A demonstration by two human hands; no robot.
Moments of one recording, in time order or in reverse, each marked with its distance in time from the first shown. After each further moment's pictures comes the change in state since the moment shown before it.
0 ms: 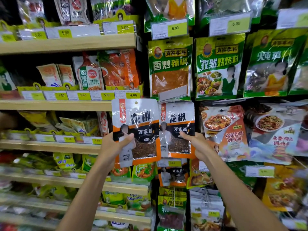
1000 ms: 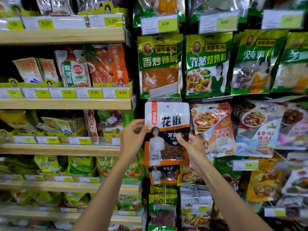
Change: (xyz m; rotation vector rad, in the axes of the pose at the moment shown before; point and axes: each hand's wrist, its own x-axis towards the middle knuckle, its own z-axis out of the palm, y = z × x) left_hand 0.006 0.006 0.082 0.228 0.013 0.296; right_hand -0.062 0.005 0.003 -0.078 0.142 -0.213
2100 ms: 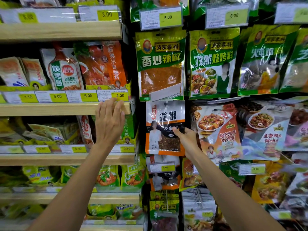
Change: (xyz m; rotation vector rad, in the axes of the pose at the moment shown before) left_hand 0.100 -0.062 -0.043 0.868 0.397 0.830; right_hand 0.076 0.013 0.026 -0.085 0.162 0.091
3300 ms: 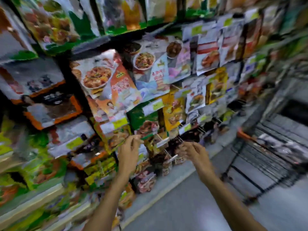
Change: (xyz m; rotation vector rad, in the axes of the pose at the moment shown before) left_hand -0.150 0.333 -0.028 -1.080 -0.981 -0.477; right_hand -0.230 0.129 -0.270 -0.031 0.588 0.217
